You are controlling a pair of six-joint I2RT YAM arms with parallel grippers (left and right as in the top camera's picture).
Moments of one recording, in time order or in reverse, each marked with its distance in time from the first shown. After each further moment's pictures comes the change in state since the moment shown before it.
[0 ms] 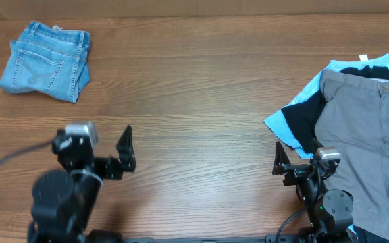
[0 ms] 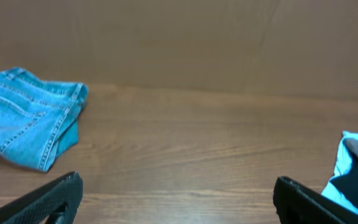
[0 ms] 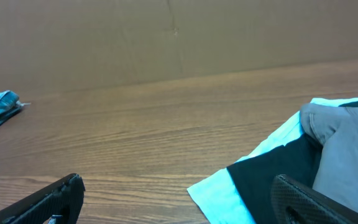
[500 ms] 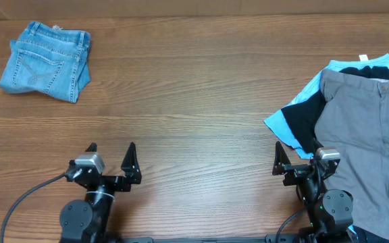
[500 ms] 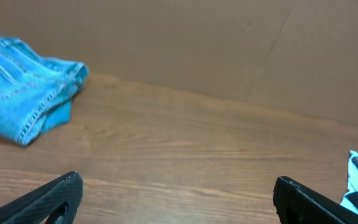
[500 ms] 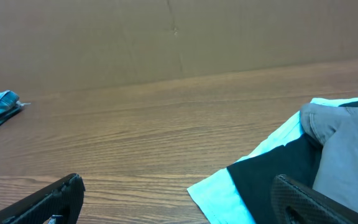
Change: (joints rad) left arm 0.034 -0.409 -0.514 0.238 0.000 -0.105; right arm 0.000 0.000 0.000 0.000 0.000 -0.001
